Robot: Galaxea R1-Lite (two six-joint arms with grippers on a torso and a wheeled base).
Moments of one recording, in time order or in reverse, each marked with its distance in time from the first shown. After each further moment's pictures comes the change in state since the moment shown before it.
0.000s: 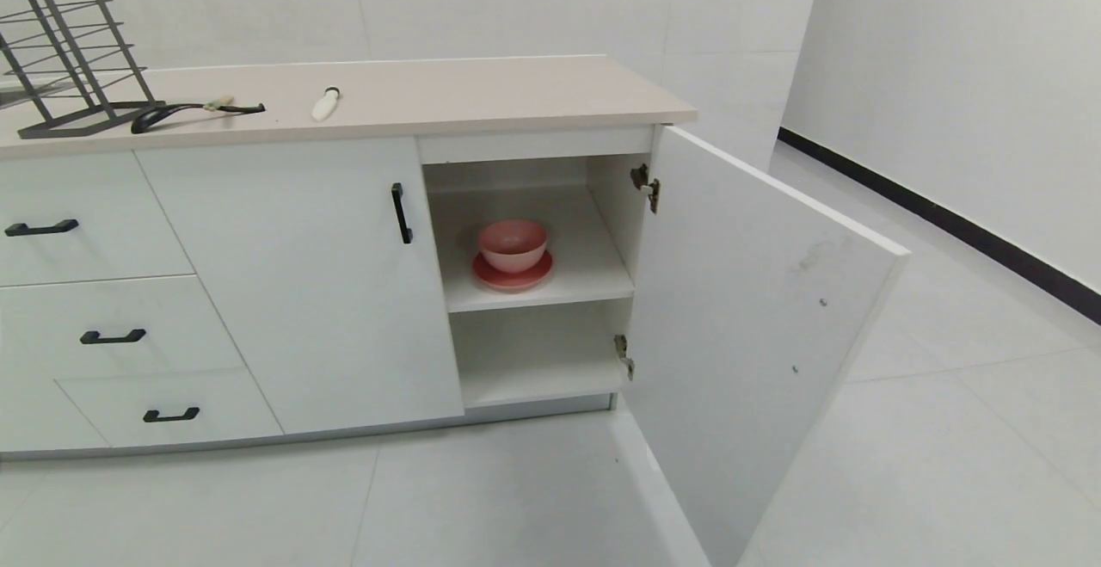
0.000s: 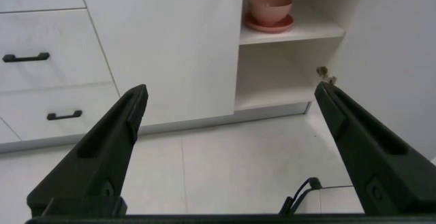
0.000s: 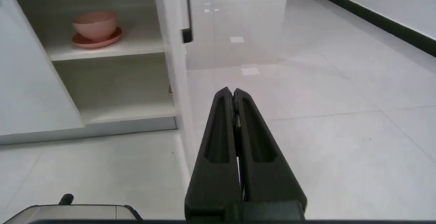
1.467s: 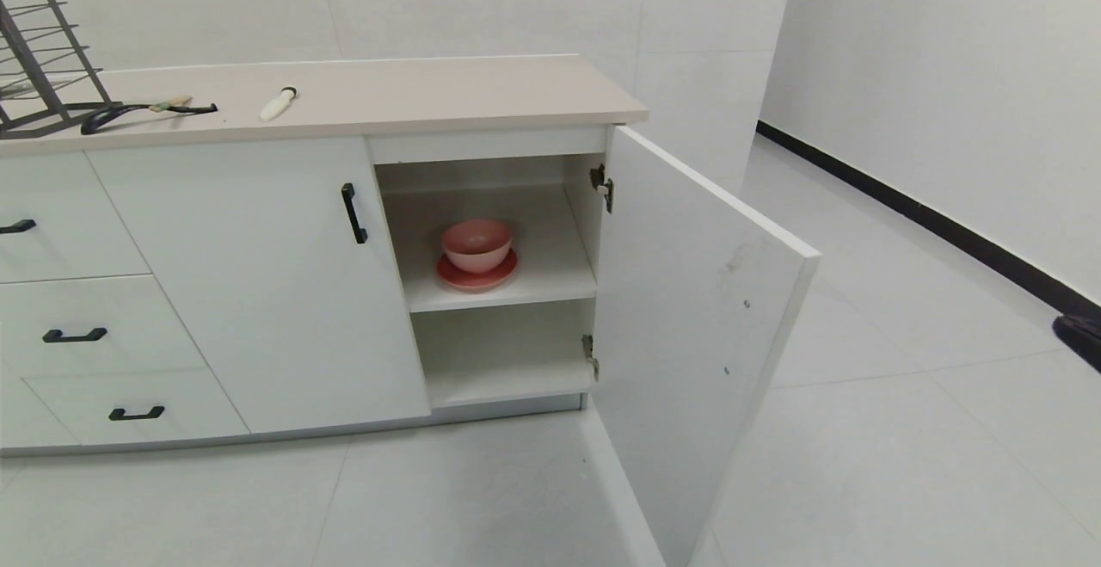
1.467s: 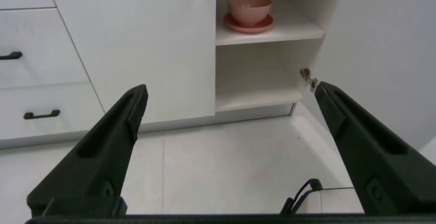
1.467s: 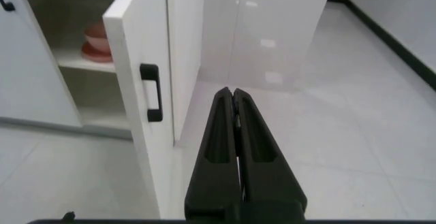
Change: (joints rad) left arm 0.000 0.000 0.000 0.000 0.009 -0.005; right arm -0.024 0.926 -0.275 -0.570 0.241 -0.122
